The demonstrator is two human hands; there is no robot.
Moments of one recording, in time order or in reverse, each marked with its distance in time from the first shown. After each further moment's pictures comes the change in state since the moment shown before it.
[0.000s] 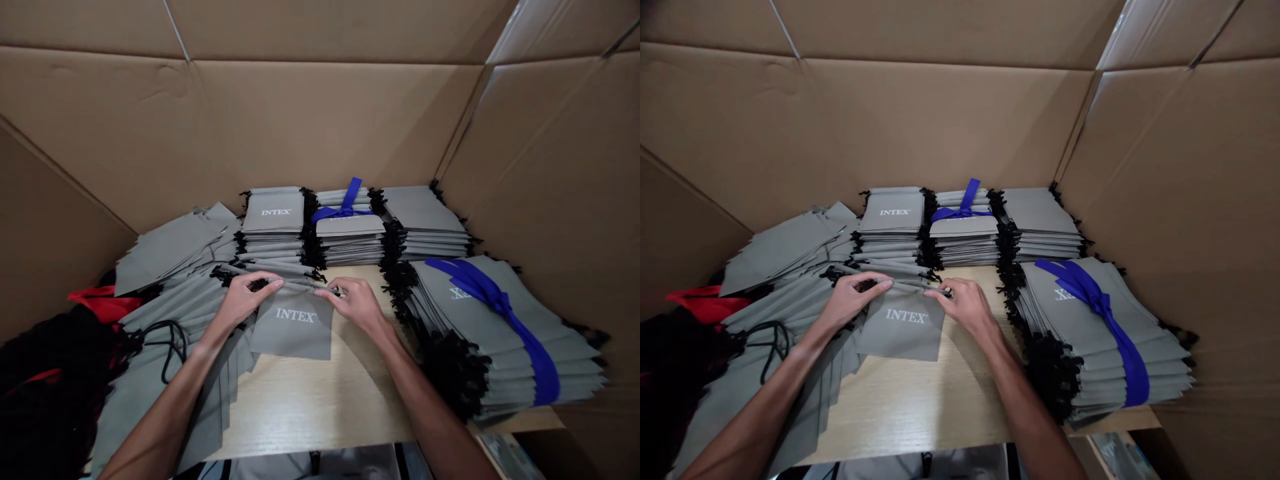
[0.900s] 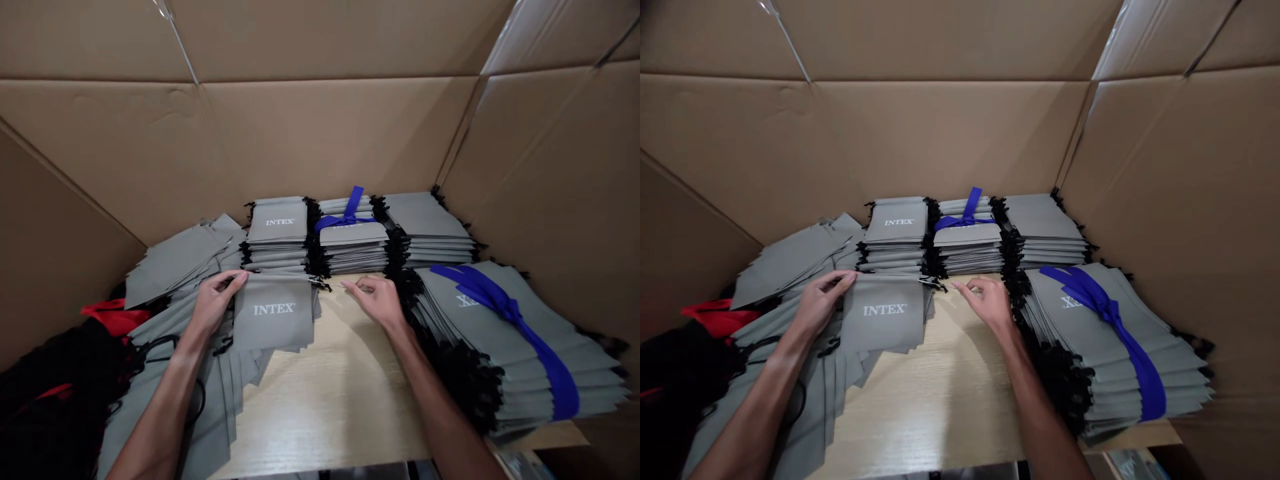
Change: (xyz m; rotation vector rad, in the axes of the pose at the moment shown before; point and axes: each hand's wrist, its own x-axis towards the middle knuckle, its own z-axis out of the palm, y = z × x) left_hand 0.011 -0.024 -0.057 -0.005 0.249 -0.054; right_hand 0.004 0.030 -0.023 -0.056 0.196 0.023
